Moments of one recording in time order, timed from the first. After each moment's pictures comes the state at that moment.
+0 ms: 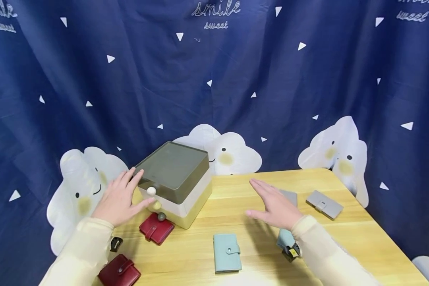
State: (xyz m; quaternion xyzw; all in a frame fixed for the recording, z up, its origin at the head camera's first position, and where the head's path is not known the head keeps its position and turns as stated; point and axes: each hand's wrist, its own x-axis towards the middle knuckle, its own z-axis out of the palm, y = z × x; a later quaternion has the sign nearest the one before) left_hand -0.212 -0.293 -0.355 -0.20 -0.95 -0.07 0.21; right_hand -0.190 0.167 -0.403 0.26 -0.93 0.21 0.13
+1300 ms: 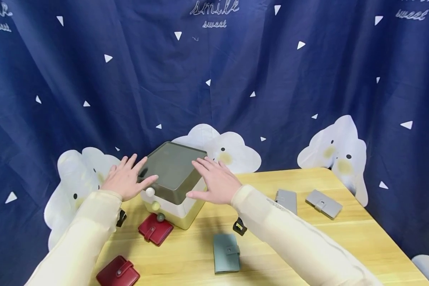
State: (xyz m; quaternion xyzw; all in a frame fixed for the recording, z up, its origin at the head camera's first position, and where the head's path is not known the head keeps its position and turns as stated) left_hand -0.265 -0.289 -0.328 -0.13 -0.99 -0.04 0.08; right_hand -0.232 0.029 -0.329 0.32 -0.93 0.13 0.14
